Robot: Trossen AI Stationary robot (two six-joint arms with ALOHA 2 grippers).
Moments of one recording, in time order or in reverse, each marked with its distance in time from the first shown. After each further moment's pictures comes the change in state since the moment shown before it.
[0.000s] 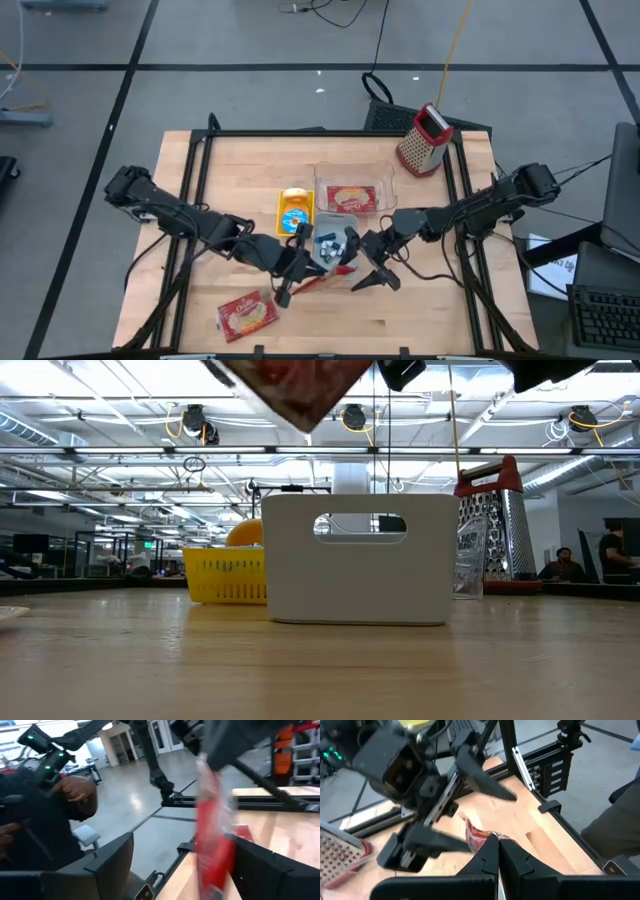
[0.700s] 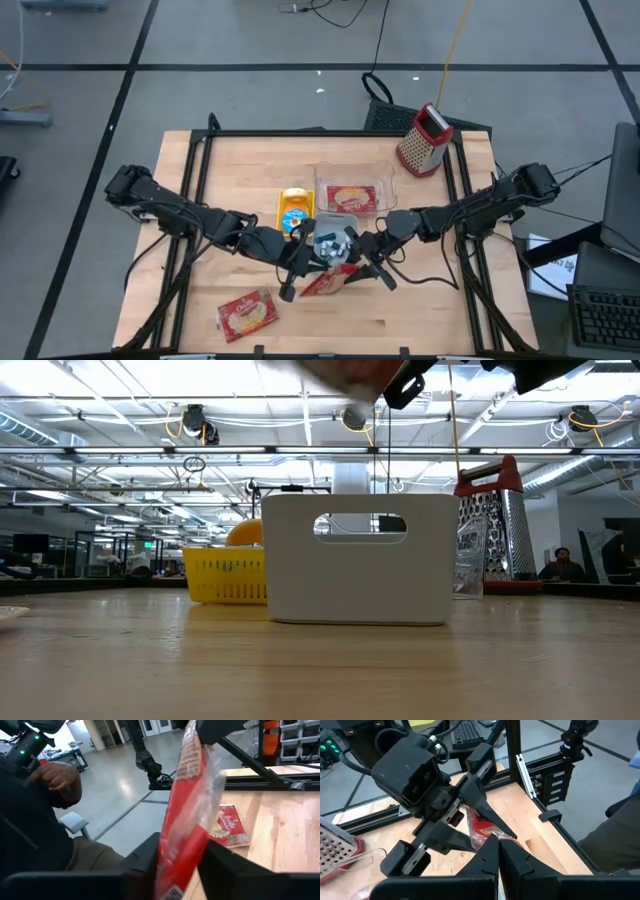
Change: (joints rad) left arm 0.045 0.000 -0.039 0.071 0.051 -0.055; right arm -0.001 0.002 0.023 -0.139 0.037 -0.034
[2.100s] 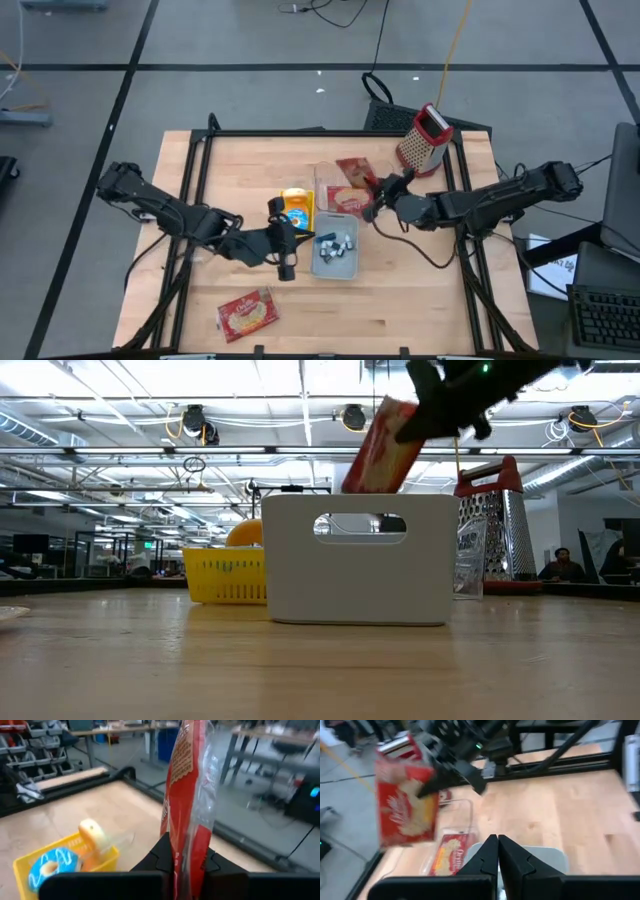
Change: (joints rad) left arm -0.057 -0.090 0.000 -0.229 -0.488 -0.216; right arm -0.082 -0.247 -0.039 -0.484 1.302 0.090
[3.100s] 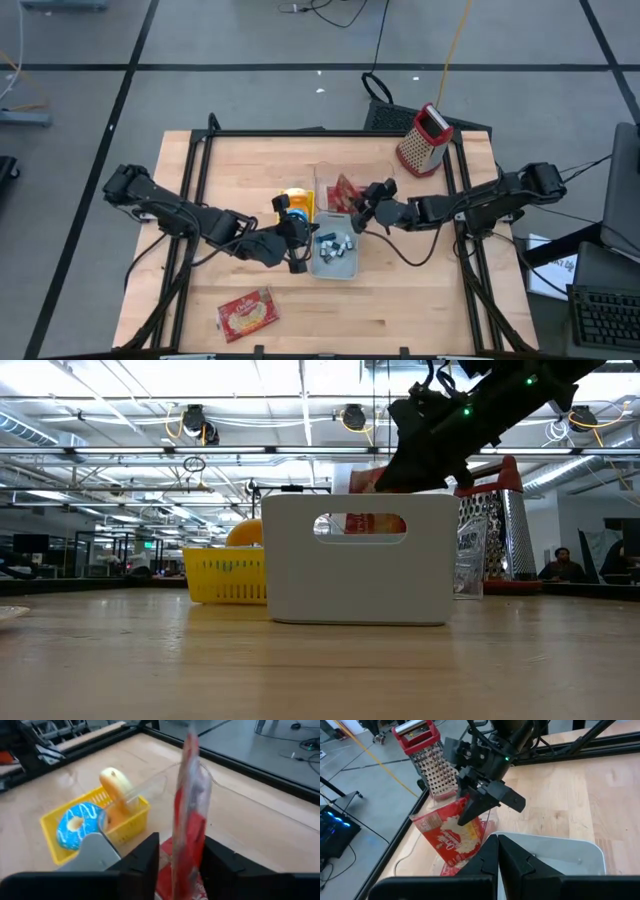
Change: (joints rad) left arm 0.045 0.071 0.000 -0.022 -0.072 -0.031; right arm -0.049 0.179 -0.031 0.046 -0.252 0.223
